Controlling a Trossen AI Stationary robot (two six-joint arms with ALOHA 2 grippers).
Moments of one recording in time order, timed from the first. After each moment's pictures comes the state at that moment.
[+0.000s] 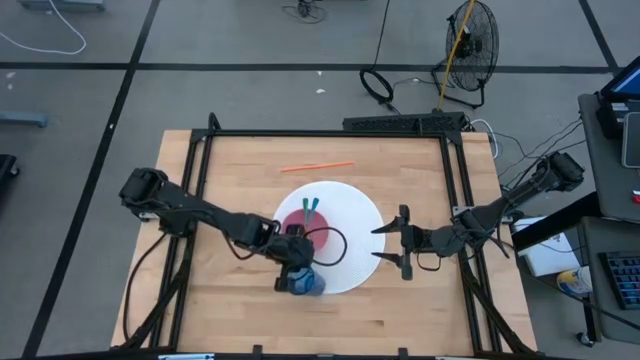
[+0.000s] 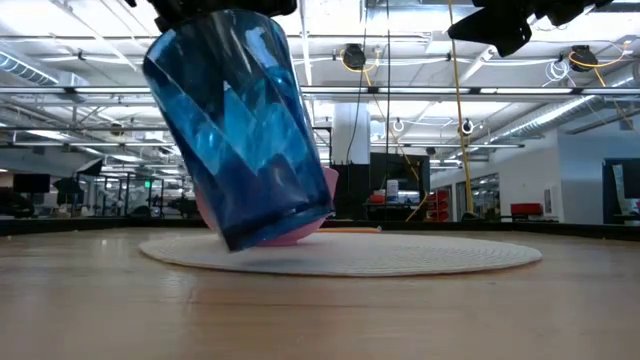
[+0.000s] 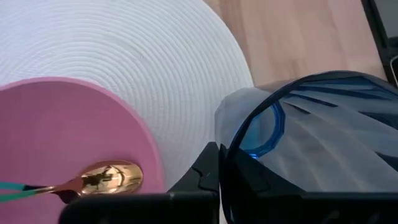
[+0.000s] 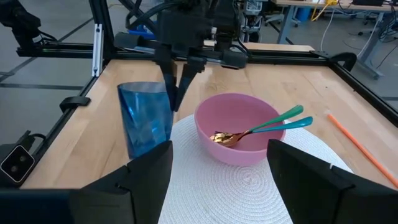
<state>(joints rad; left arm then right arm) -0.31 1.68 1.16 -0.44 0.00 -0.18 0.52 1.02 0.60 0.08 0.53 0.17</state>
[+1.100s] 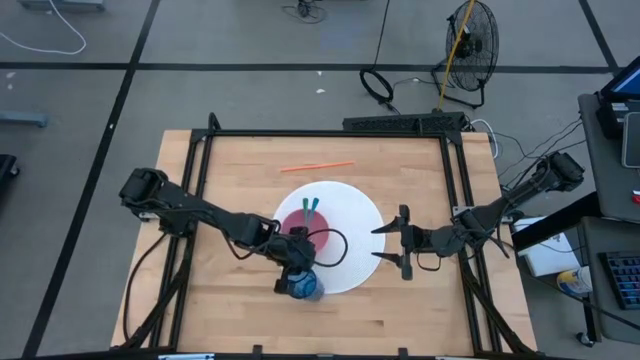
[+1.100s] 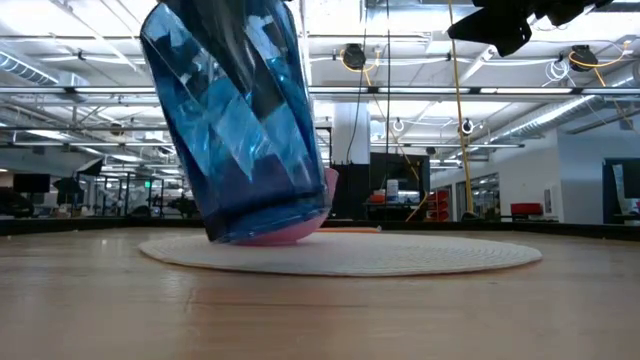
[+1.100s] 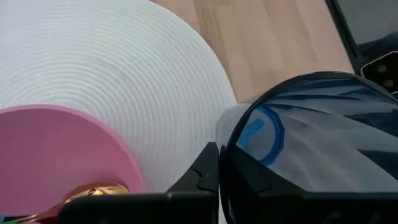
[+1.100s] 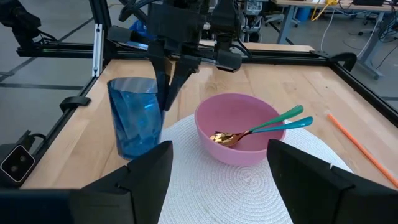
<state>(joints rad) -0.30 1.68 1.16 -0.39 0.06 -0.14 0.52 1.02 0.60 0.08 0.53 0.17</state>
